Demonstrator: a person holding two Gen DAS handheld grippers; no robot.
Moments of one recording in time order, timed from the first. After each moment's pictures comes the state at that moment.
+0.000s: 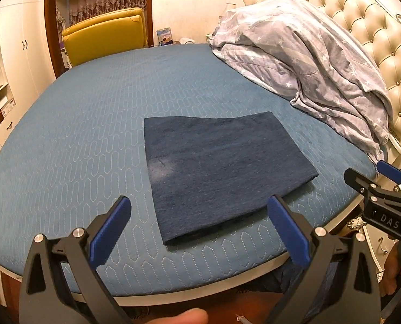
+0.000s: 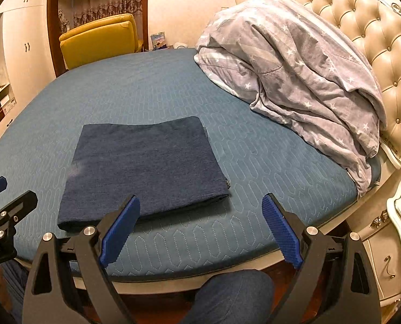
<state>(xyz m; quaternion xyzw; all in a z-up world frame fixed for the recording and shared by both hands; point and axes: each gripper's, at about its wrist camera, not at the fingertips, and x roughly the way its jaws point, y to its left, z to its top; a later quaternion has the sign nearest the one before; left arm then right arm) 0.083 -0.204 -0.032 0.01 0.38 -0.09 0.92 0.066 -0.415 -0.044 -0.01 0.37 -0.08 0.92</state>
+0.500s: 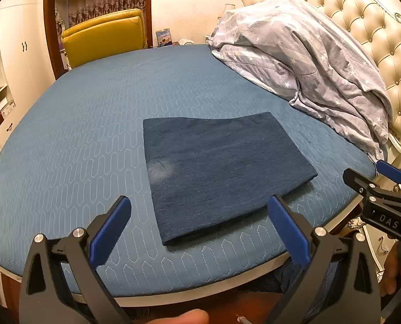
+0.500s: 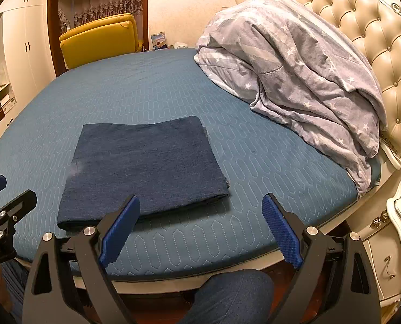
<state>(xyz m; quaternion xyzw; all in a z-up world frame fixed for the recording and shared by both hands) 0.083 -0.206 -0.032 0.01 0.37 -0.09 0.92 0.066 -0.414 -0.045 -0.01 0.38 -0.08 0.92</state>
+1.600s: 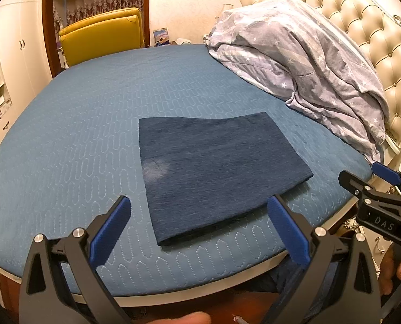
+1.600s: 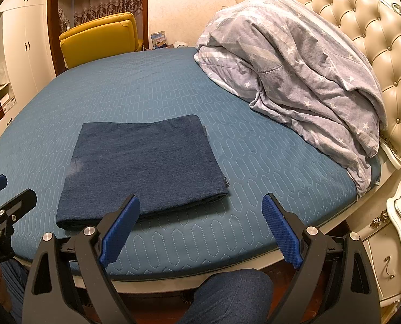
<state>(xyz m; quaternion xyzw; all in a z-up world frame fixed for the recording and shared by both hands) 0.079 -0.210 -0.032 0.01 0.37 -0.10 0.92 0.067 -0.415 -0.045 -0.01 0.38 -0.08 0.92</state>
